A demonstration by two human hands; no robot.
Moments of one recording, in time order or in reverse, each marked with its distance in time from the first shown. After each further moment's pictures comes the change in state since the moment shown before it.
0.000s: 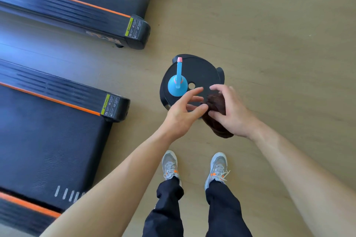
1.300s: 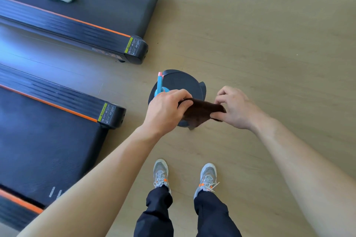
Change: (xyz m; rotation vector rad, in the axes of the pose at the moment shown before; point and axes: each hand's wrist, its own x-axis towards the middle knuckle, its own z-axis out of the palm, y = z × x) left_hand -0.015 0.085 0.033 0.710 0.282 0.372; right_hand -0.017 0.015 -0.117 -0.344 -0.141 -0.082
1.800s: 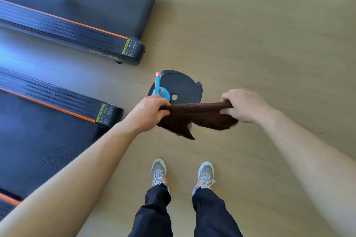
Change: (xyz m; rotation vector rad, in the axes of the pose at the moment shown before) left_hand -0.005 -0.043 -0.026 0.108 -0.356 -0.104; right_hand -0.008 0.011 -0.022 -0.305 -0.075 0.080
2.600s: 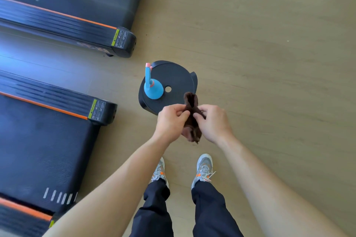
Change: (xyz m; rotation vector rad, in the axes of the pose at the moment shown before) left_hand 0.006 0.062 0.089 -0.648 0.122 -0.364; right_hand -0.015 -0.069 0.091 0.731 0.203 0.320
